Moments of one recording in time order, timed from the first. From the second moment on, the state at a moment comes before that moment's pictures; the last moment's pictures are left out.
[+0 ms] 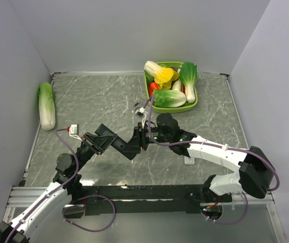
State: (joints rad) left arm -0.49 0.42 0.04 0.74 0.26 -1.23; right arm 0.89 1.32 0.82 0.27 -0.62 0.65
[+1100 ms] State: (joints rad) left arm -0.49 0.45 0.24 0.11 0.06 -1.18; right arm 1.28 1.30 0.85 0.02 0.25 -0.10
